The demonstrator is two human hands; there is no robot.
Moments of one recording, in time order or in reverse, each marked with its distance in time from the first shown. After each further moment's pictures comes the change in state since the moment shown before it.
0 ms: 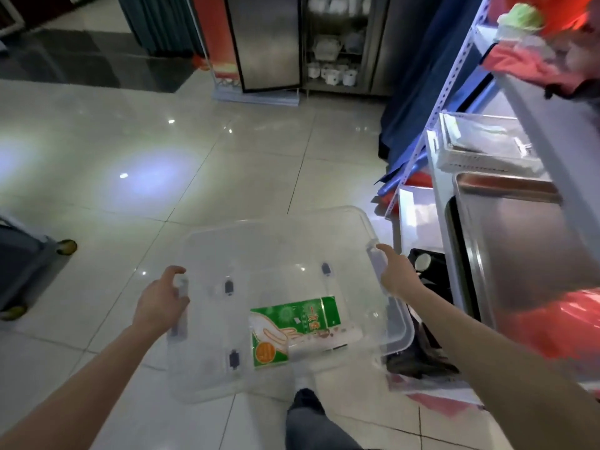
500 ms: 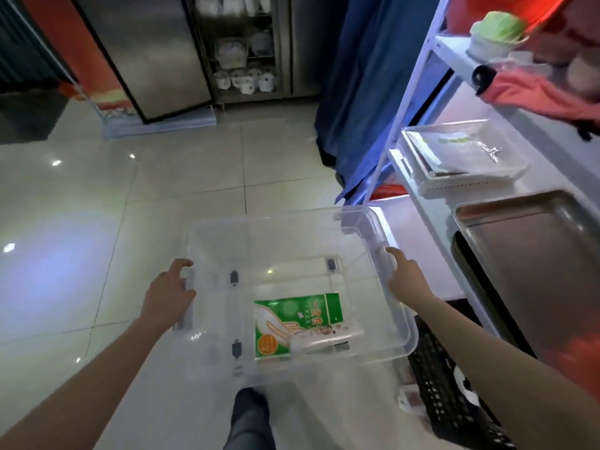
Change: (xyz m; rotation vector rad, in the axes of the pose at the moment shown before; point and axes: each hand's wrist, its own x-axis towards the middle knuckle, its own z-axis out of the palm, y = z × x) left_hand 0.426 0.144 0.008 0.014 -0.168 0.344; right_hand 0.230 -0.069 -0.048 0.151 0.236 0.334
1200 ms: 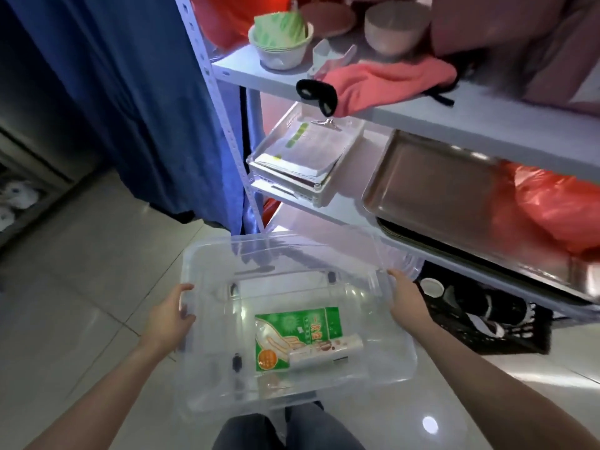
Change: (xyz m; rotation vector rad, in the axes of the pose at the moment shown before) left_hand 0.374 0.245 0.094 0.241 -0.500 0.676; right_hand 0.066 0.012 0.025 0.349 0.351 0.752
